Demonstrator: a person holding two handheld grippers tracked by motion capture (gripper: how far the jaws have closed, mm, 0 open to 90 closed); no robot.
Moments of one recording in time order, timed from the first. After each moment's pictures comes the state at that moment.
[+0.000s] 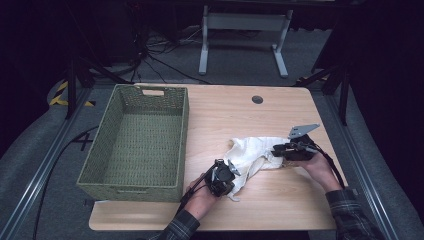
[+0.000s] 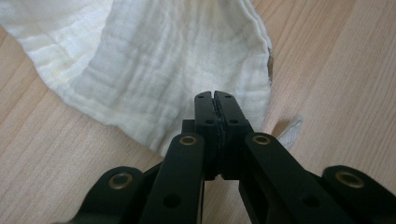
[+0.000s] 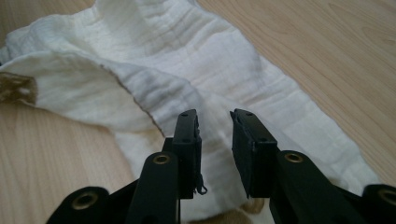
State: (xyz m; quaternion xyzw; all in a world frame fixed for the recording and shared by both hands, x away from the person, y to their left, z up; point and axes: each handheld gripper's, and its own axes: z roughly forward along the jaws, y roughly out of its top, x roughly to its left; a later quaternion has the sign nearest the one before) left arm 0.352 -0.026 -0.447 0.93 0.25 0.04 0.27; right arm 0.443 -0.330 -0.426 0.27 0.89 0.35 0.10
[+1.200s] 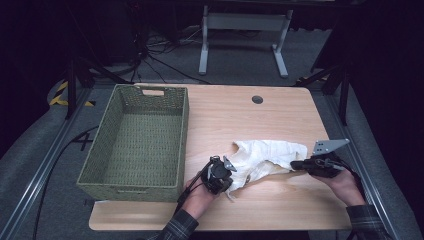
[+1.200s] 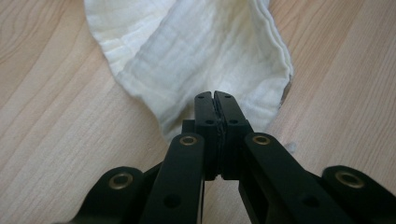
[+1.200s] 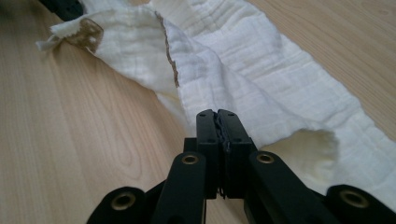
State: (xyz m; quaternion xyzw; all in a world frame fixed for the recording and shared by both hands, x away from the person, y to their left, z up) left arm 0.352 -0.015 -0.437 0.91 0.27 0.05 0.31; right arm 0.378 -0.377 -0.409 0.26 0.88 0.37 0.09
